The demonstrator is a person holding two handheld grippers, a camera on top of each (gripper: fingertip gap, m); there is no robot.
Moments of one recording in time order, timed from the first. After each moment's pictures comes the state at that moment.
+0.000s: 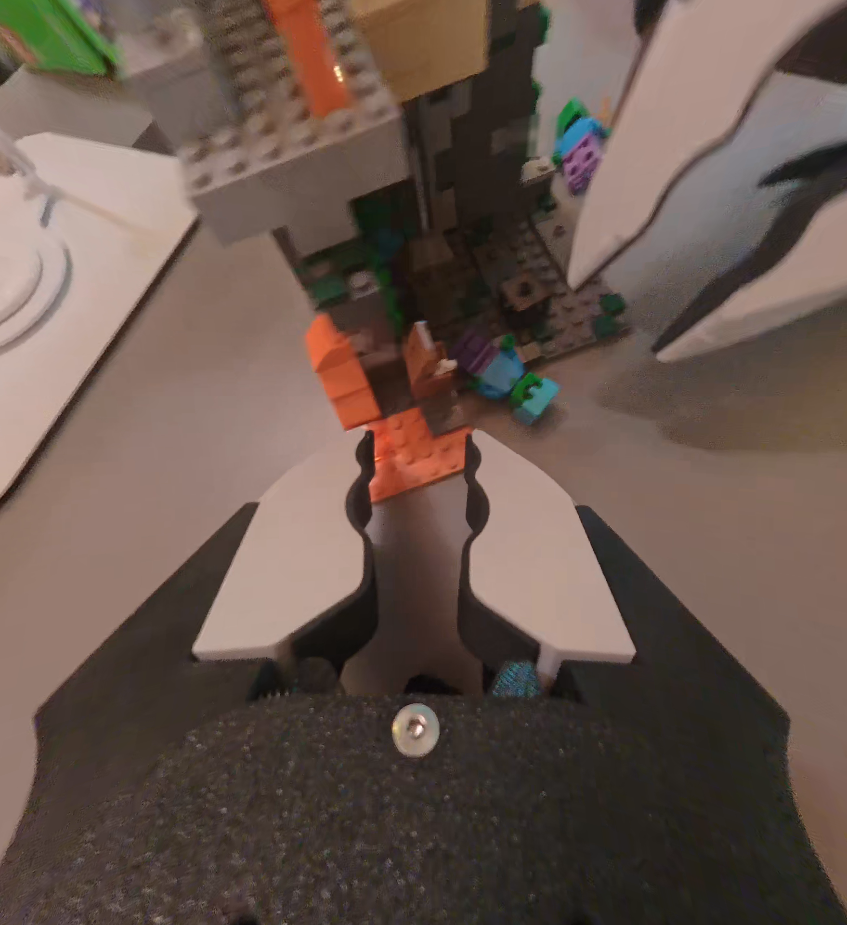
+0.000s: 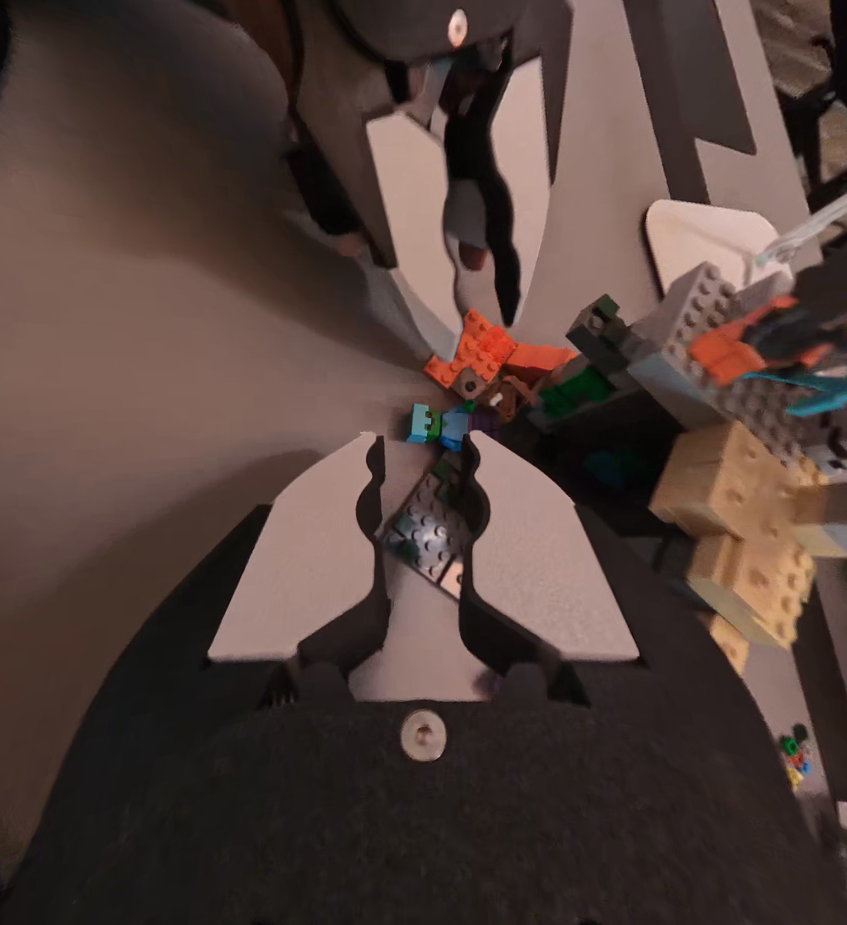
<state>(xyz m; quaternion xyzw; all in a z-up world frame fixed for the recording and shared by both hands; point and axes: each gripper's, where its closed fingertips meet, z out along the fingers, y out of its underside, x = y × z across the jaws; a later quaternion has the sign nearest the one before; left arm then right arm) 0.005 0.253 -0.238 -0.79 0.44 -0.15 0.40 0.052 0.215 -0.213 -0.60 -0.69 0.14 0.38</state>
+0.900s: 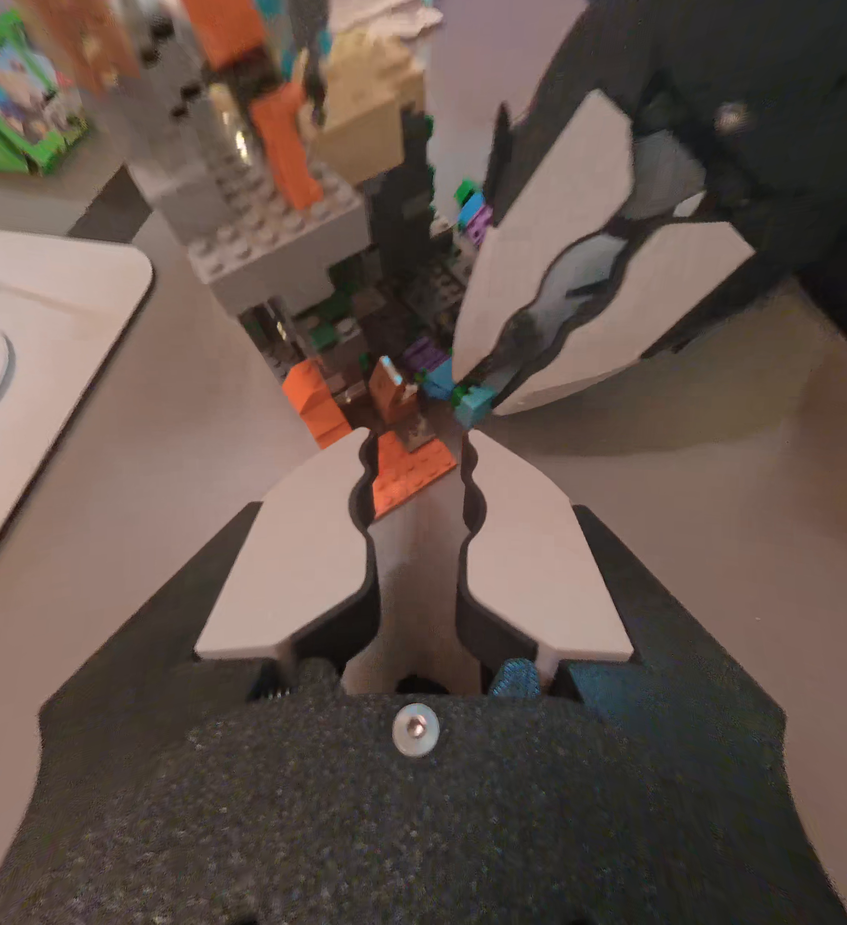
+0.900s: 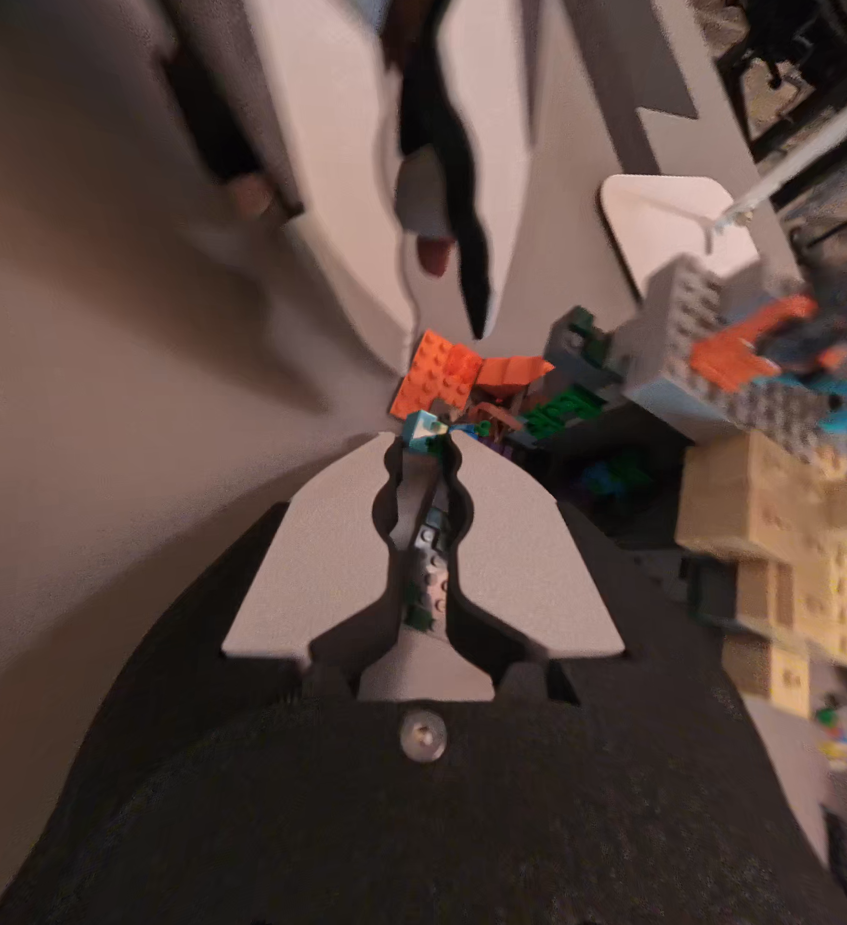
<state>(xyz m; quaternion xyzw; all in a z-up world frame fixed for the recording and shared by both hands) 0.015 0.239 -0.215 -0.73 0.49 -0.24 0.40 0.037 0.229 -0.224 -0.64 -0.64 0.12 0.41</state>
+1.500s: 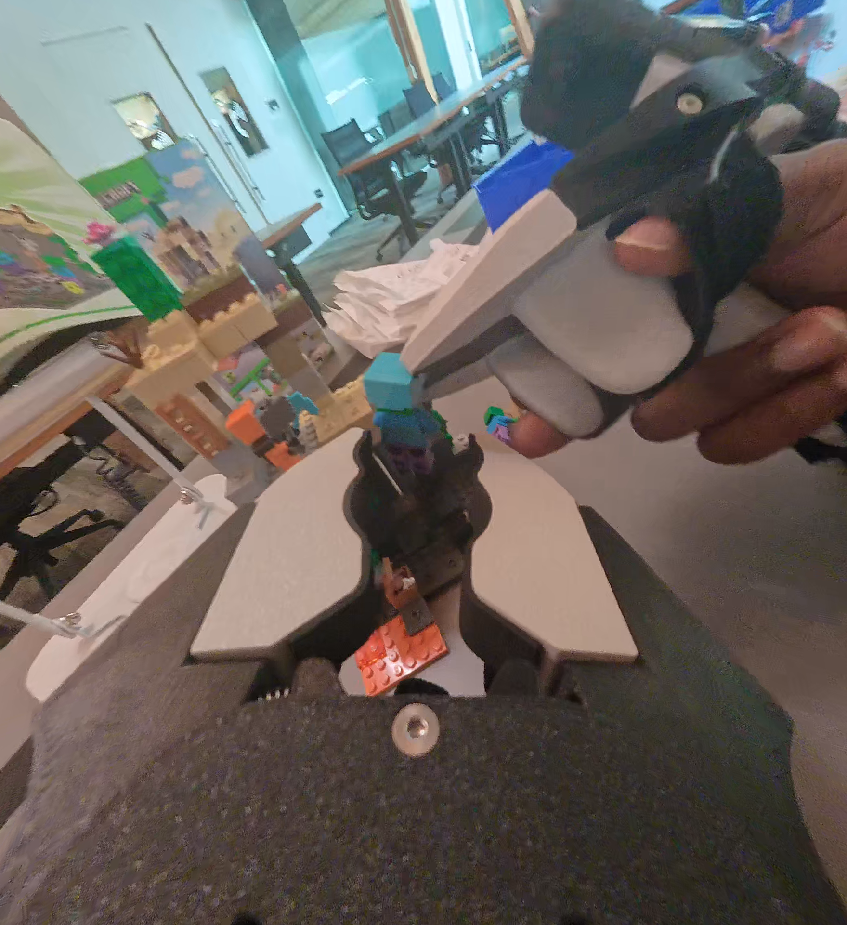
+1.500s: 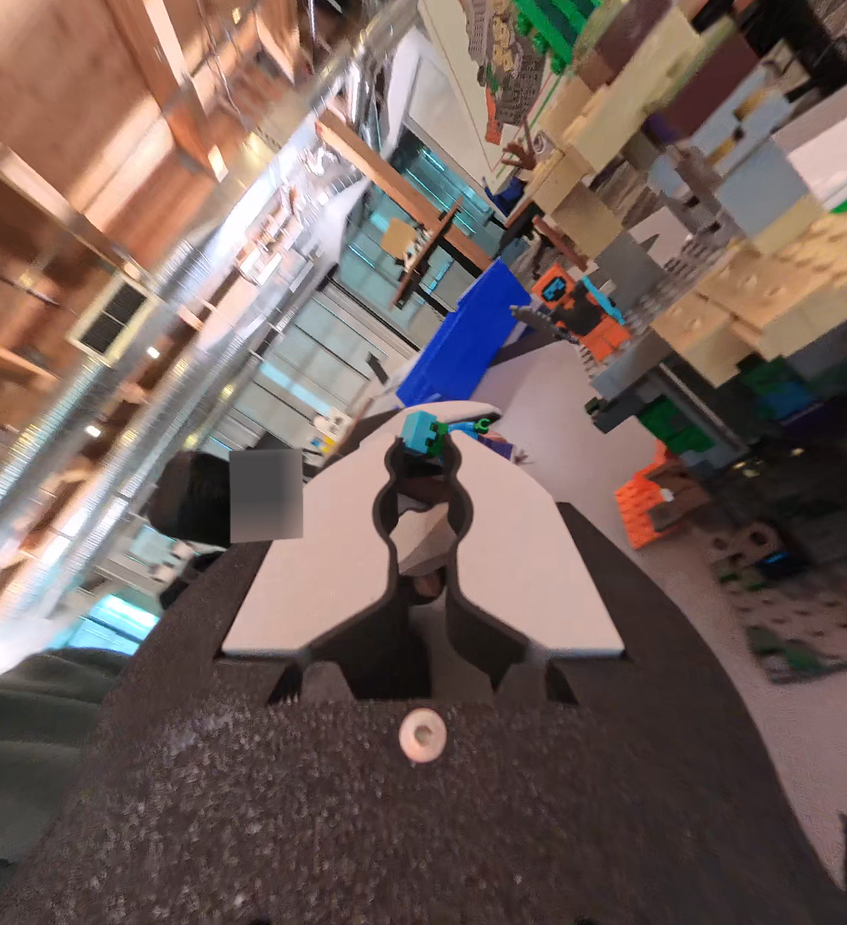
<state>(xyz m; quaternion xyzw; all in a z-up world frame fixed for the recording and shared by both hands) 0.069 0.221 -0.138 -0.61 0.45 -0.15 0.63 0.058 0.210 -0.106 -0.66 -0.09 0.64 0.37</state>
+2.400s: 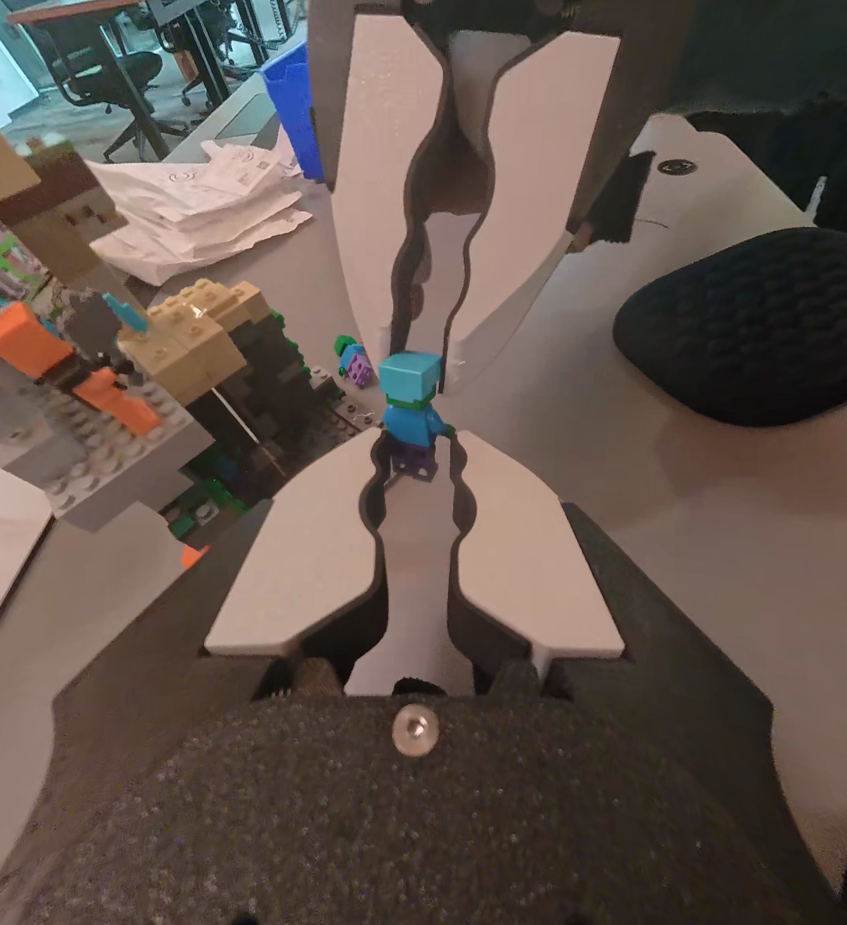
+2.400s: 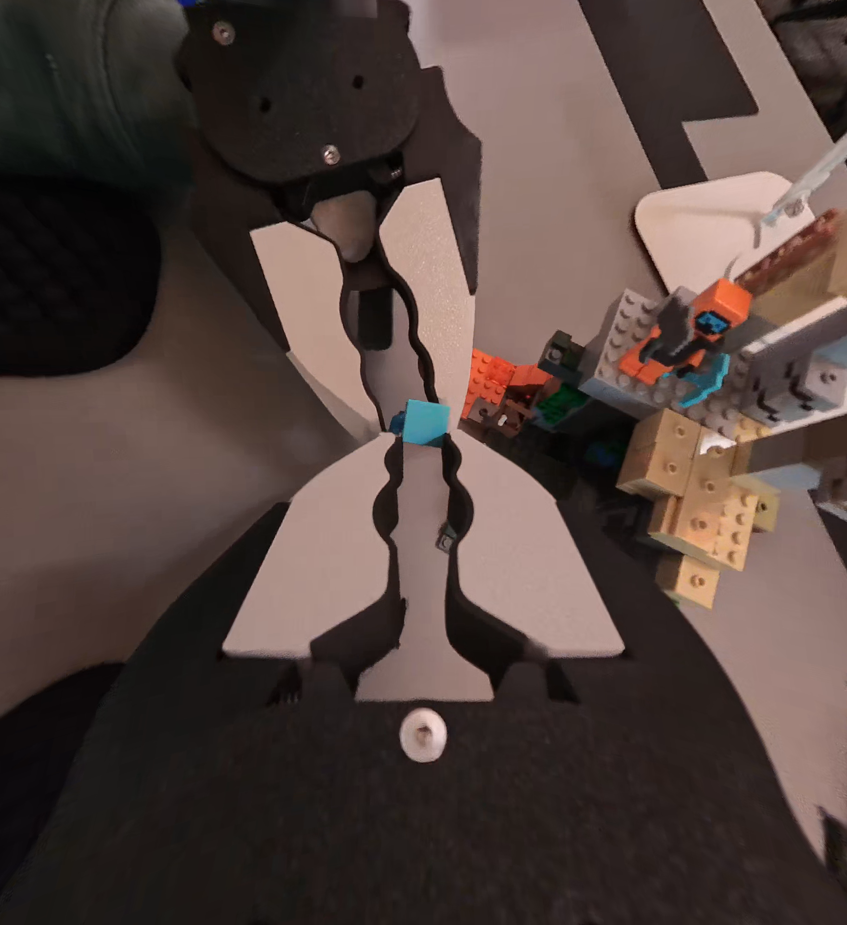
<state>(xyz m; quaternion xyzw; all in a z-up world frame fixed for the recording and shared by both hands) 0.067 0.195 -0.179 -0.62 0.55 -0.31 0.46 0.061 0.197 -0.159 -0.67 -0.63 0.21 0.33</state>
